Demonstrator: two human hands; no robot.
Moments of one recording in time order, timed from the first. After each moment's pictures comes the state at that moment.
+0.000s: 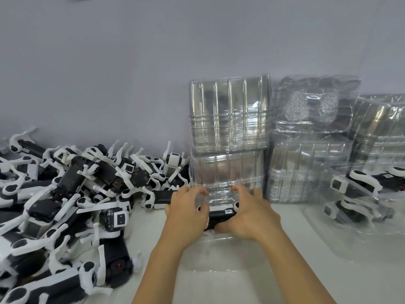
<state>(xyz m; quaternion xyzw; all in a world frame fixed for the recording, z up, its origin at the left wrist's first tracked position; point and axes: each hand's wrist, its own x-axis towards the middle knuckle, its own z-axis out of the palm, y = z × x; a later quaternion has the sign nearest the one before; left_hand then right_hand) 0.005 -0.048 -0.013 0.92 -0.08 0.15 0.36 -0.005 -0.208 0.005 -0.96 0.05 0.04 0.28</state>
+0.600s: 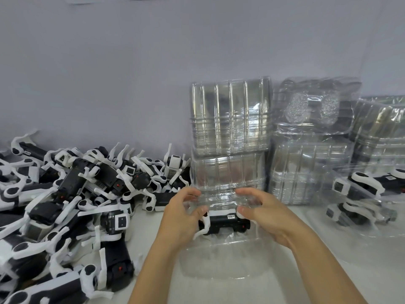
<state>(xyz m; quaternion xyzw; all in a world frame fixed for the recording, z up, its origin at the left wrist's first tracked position) 0.006 -0.035 -0.015 0.83 -0.02 0.08 0.55 0.004 -0.247 -0.005 -0.80 0.02 0.07 0.59</state>
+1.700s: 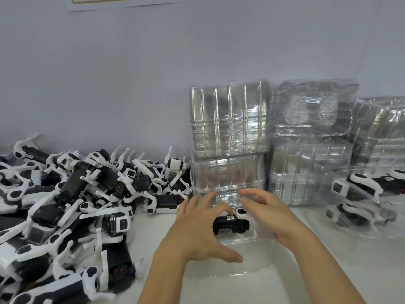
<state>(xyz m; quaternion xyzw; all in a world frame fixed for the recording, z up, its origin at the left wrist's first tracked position) -0.011 -0.050 0.001 0.96 -0.20 -0.03 0.18 0.004 -0.249 -0.006 -0.79 0.03 0.01 0.62</state>
